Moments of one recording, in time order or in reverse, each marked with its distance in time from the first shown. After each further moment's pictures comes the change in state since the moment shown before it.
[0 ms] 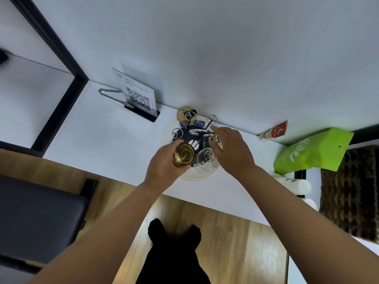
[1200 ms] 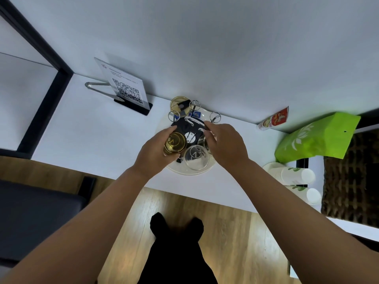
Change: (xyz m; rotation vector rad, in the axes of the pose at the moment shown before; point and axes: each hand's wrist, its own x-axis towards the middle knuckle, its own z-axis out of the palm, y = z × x) left_hand 0.038 -0.032 -0.001 0.049 -0.139 0.087; right_hand 0.006 0.001 0.020 0.022 0.123 -0.025
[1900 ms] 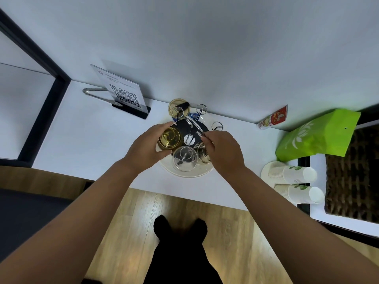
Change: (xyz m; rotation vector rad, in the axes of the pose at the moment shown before) left_hand 0.019 -0.001 -0.037 0.111 -0.083 0.098; right_hand -0.007 0.003 0.015 0.107 0.073 0.008
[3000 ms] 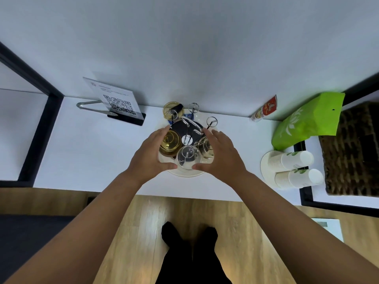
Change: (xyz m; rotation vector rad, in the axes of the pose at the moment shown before) left_hand -0.017 0.008 0.004 0.004 -0.067 -0.040; right_hand -0.038 0.006 0.012 -0.040 -0.202 0.195
